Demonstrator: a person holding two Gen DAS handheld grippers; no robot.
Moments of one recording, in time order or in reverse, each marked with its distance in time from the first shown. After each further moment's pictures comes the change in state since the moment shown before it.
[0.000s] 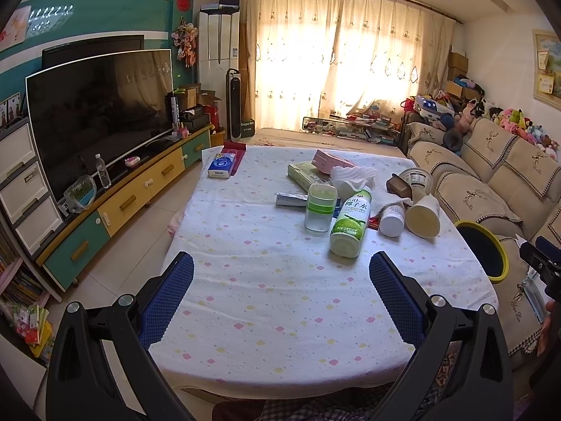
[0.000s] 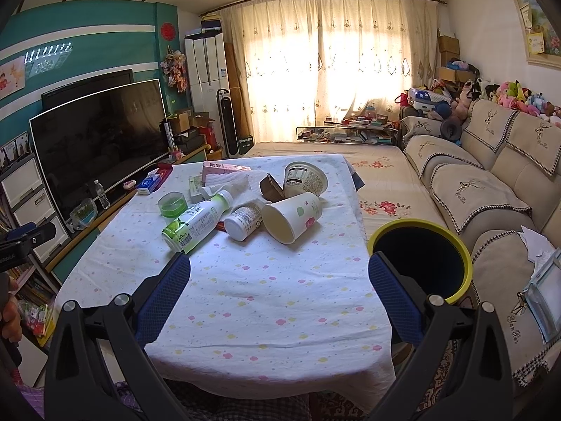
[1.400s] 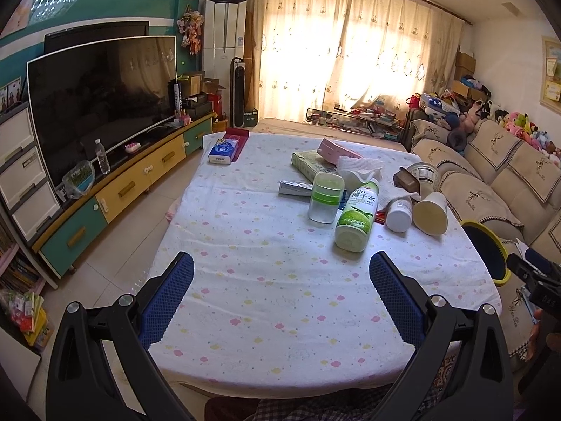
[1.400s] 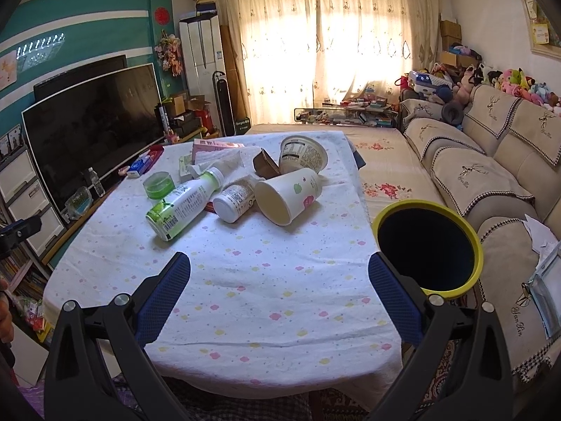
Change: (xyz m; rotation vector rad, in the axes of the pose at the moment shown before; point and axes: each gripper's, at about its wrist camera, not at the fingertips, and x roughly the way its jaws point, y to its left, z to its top) left arm 0.024 0.008 -0.006 -0.045 0.046 -0.001; right arm 0.039 -0.011 -0.005 0.009 0.094 -0.004
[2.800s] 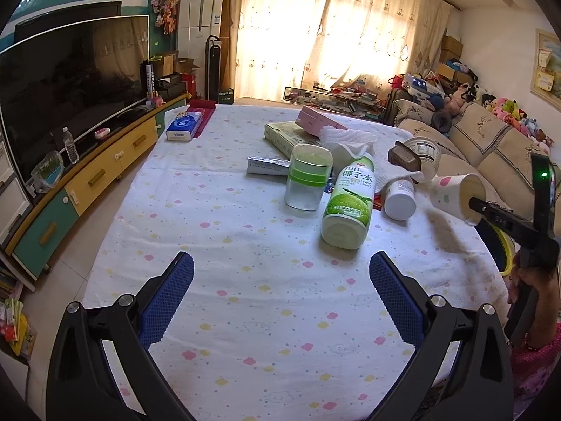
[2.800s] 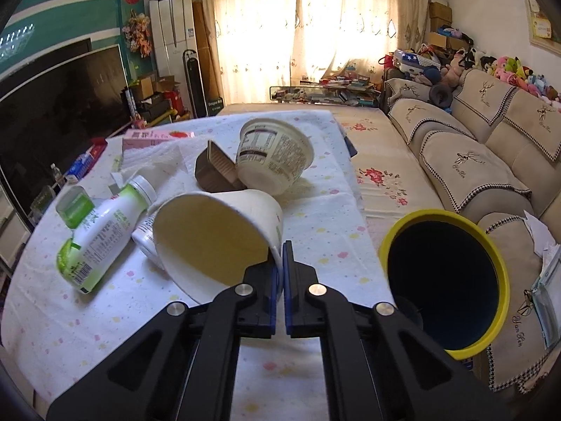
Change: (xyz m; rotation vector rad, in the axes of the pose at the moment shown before) left arm 0.098 -0.022 -0.001 0.029 0.087 -0.102; right arm 0.126 -0.035 0.052 0.037 0.074 -0.098
